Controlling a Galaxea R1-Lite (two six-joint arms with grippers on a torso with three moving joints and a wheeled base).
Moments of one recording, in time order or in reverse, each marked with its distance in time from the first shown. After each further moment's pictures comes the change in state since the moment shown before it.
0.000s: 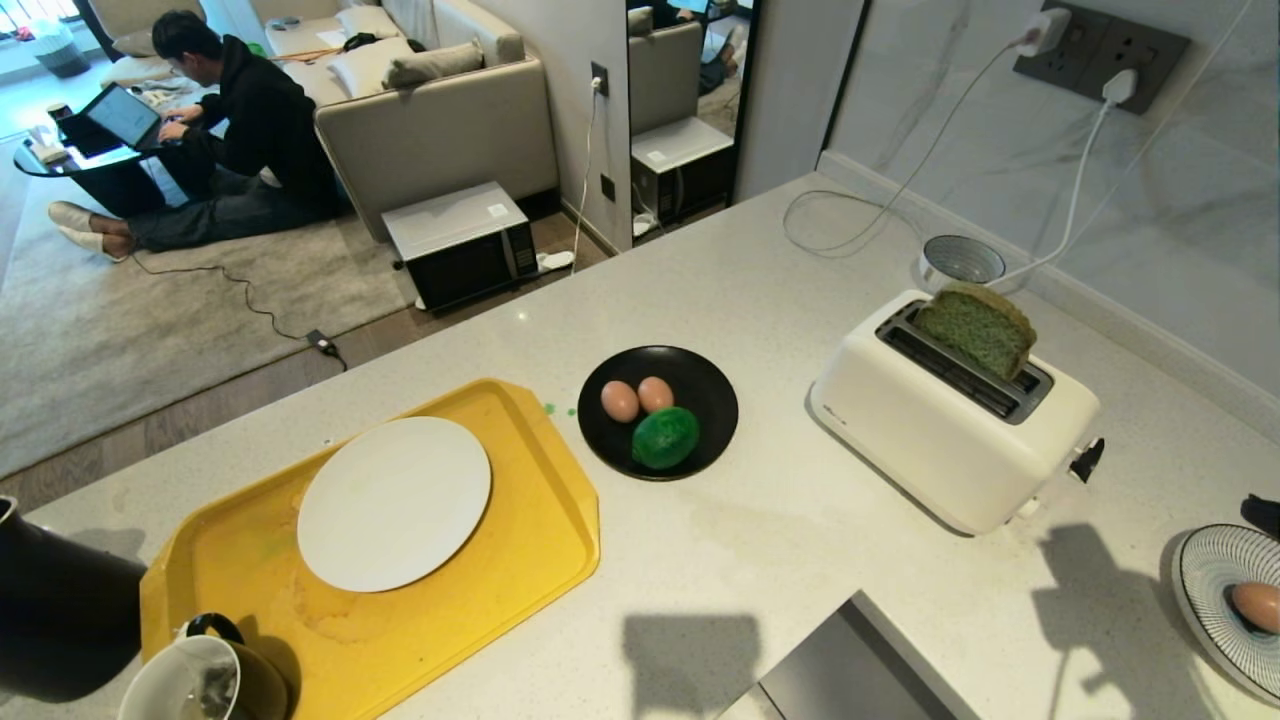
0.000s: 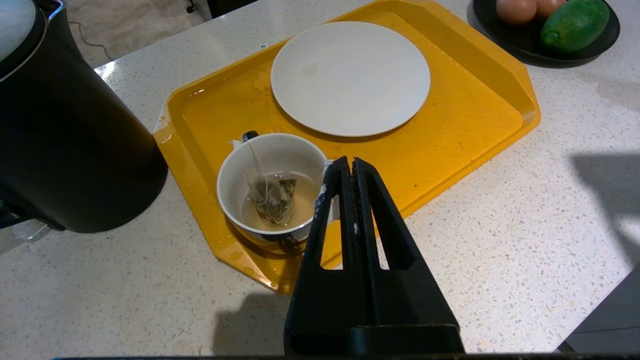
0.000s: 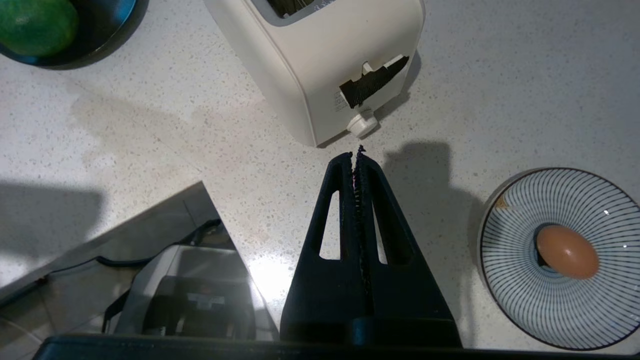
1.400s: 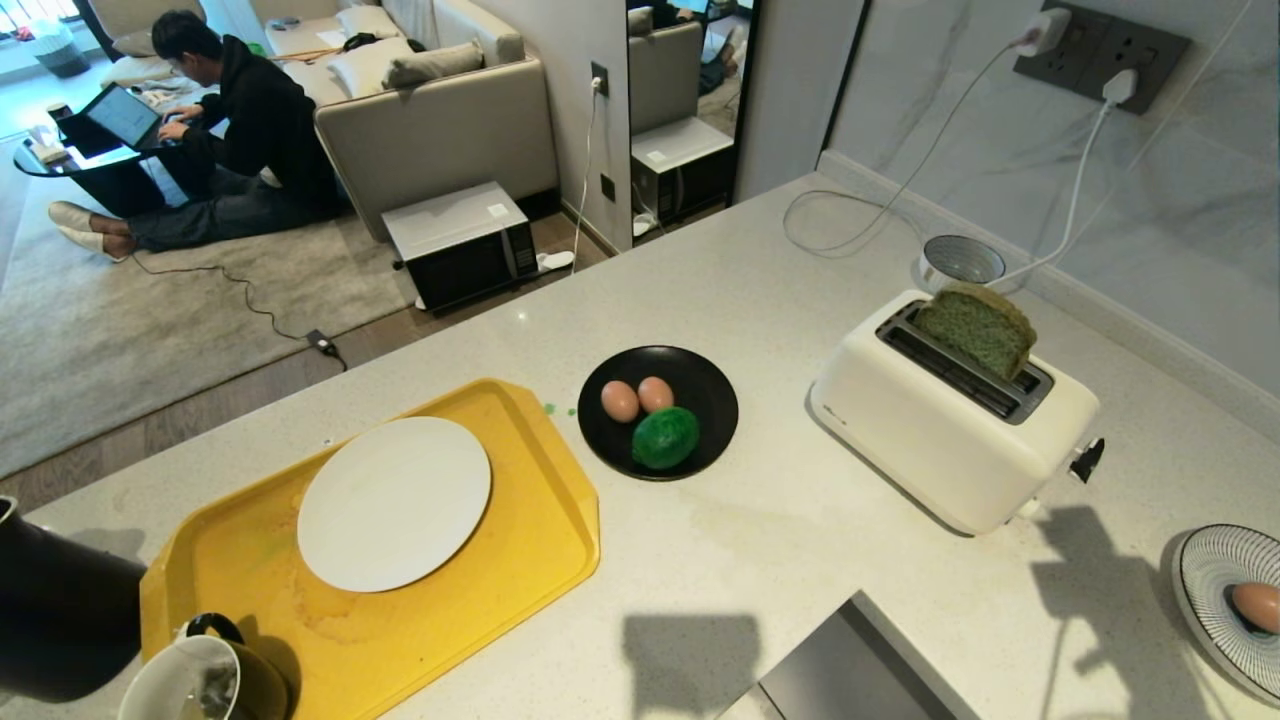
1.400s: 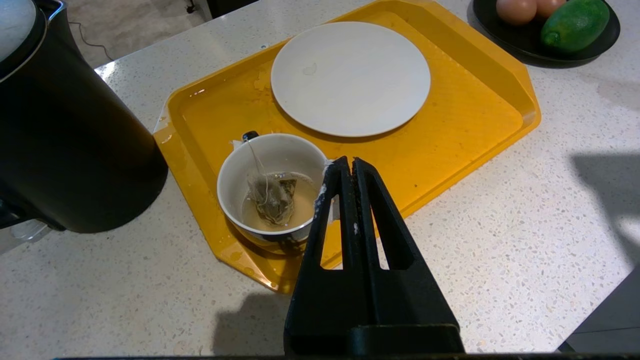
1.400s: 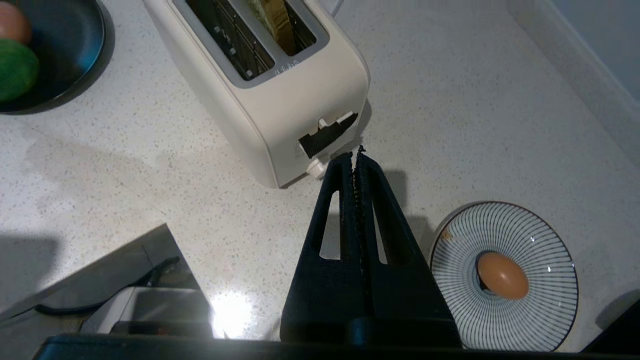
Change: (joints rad) left arm 0.000 0.000 0.000 0.000 0.000 0.000; right arm 0.043 -0.008 -0.071 -0.023 -0.137 -0.013
